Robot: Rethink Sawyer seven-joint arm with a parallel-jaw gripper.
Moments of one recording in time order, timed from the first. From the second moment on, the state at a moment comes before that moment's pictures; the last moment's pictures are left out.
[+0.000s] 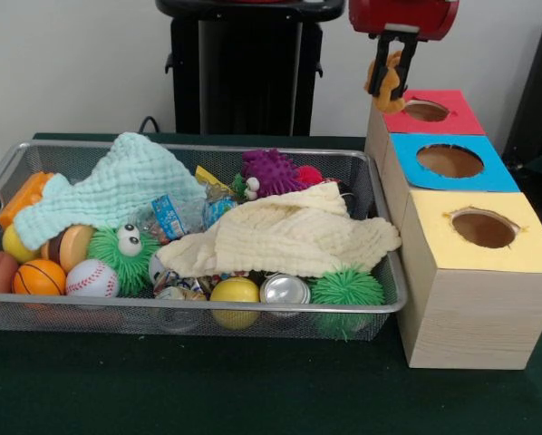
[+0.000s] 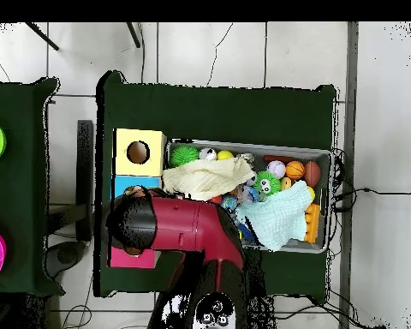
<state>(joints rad) 0.07 -0.83 -0.18 1.73 0.05 0.63 1.65</state>
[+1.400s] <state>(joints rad) 0.17 -0.79 -0.21 1.78 0.06 0.57 1.71</state>
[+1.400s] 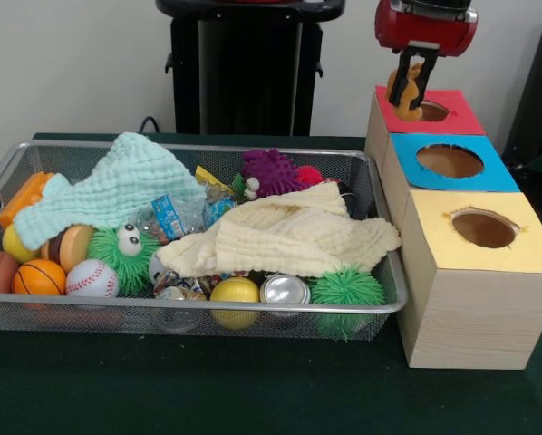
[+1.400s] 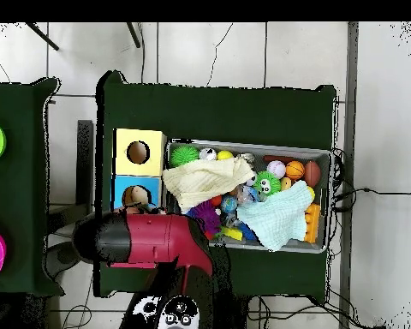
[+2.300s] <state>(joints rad) 0.17 -0.85 -0.21 1.97 0.06 0.47 1.71</state>
